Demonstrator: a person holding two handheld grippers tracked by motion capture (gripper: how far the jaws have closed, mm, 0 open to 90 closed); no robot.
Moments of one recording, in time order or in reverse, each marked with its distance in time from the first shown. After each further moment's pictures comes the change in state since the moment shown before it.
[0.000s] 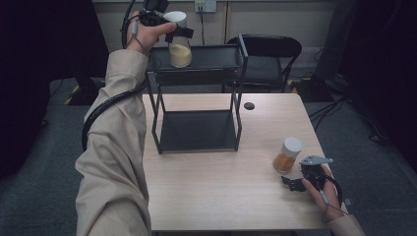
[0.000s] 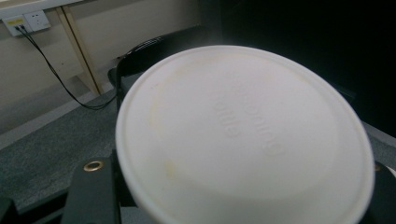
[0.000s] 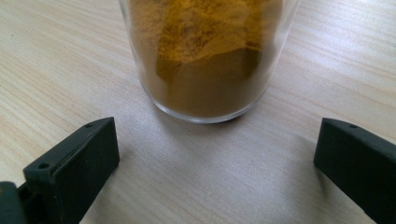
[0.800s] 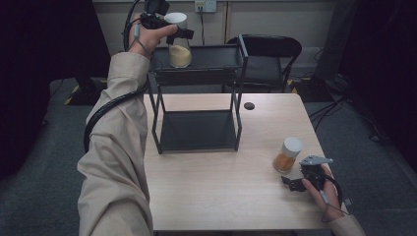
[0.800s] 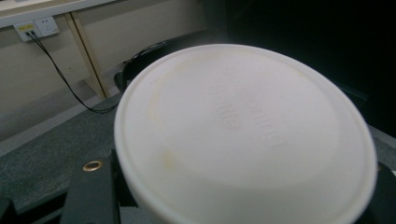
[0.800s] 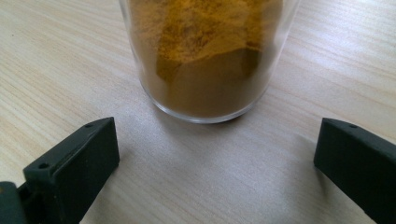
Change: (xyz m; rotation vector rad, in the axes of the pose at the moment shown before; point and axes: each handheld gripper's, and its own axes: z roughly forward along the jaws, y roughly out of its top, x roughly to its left) left arm -0.004 -0.009 0.003 -0.033 0.021 -0.011; right arm 0.000 0.000 0.000 0.000 0.001 0.001
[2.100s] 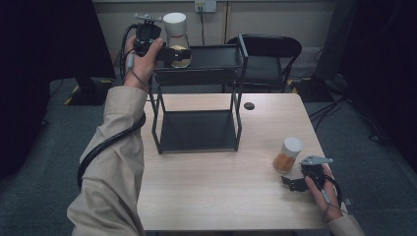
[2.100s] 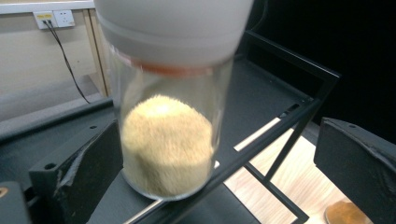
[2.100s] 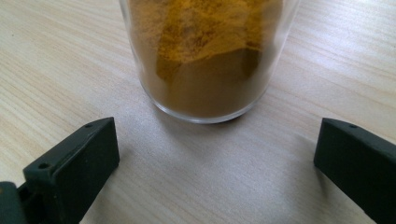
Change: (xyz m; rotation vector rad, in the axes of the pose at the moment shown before) left arm -0.040 -0.076 -0.024 -0.095 0.042 -0.110; right arm 0.000 0.000 0.000 0.000 0.000 -0.002
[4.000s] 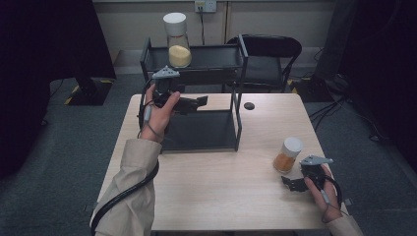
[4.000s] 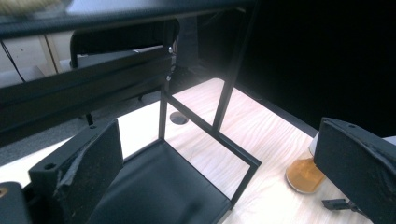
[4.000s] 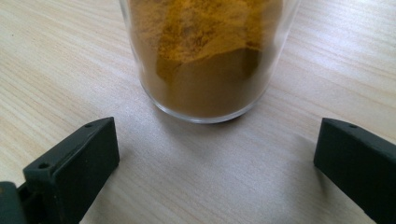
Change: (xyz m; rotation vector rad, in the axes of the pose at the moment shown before) left arm -0.033 -0.105 0.018 -0.015 -0.133 0.005; right arm 0.000 0.000 0.000 -0.001 0.000 0.000
